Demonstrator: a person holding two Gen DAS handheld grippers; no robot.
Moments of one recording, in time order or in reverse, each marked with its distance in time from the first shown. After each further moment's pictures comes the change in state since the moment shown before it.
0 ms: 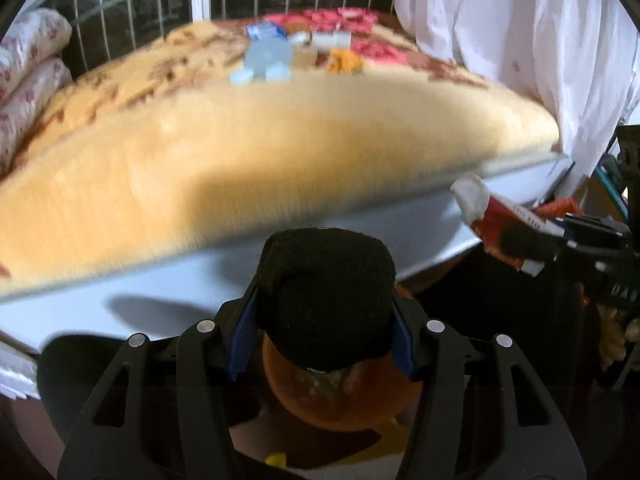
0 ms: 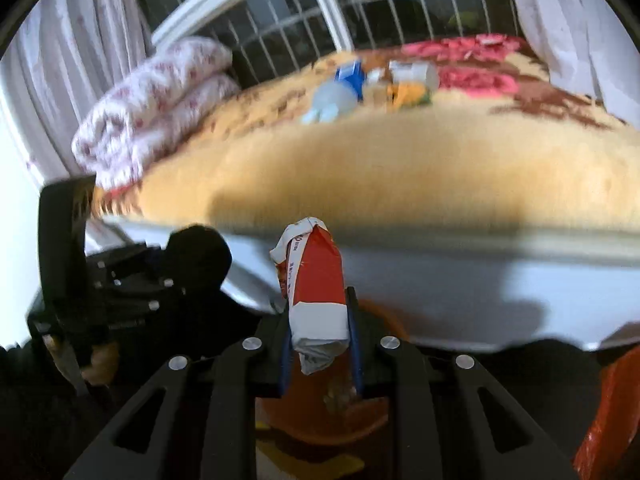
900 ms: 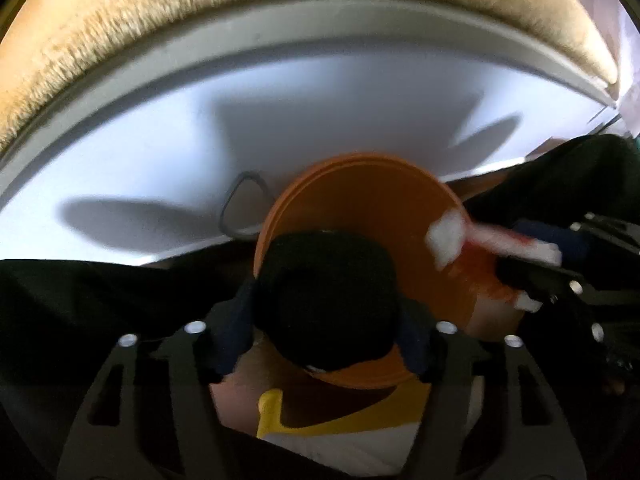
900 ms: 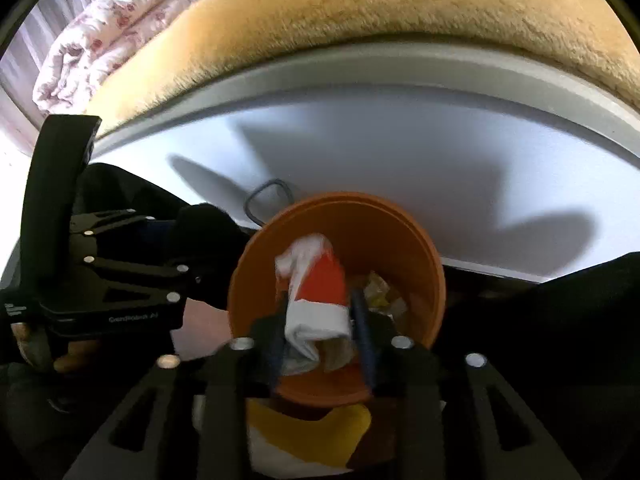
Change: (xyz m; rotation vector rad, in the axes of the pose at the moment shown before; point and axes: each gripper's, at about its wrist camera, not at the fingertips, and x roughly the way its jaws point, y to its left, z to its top) left arm 0.100 0.013 -0.045 -0.057 0.349 0.046; right arm 0.101 0.008 -0.049 0.033 0.283 -0.044
